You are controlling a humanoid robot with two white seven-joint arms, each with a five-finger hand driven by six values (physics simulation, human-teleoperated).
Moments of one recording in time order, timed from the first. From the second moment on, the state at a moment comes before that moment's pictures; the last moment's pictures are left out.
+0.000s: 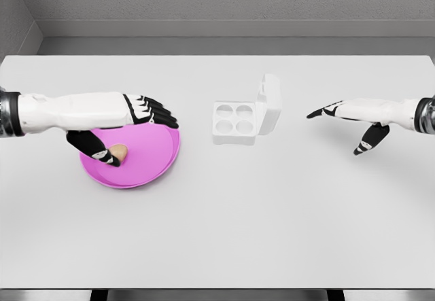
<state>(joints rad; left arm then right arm) -0.73 1.02 -0.80 -1.76 0.15 -0.49 -0.60 -0.77 -0.94 0.89 -1.36 0.06 -0.36 0.61</state>
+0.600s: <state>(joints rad) -0.66 1.02 -0.75 -1.75 -0.07 -0.31 -0.61 -0.83 -0.91 0.88 -1.29 0.06 -0.37 0.61</state>
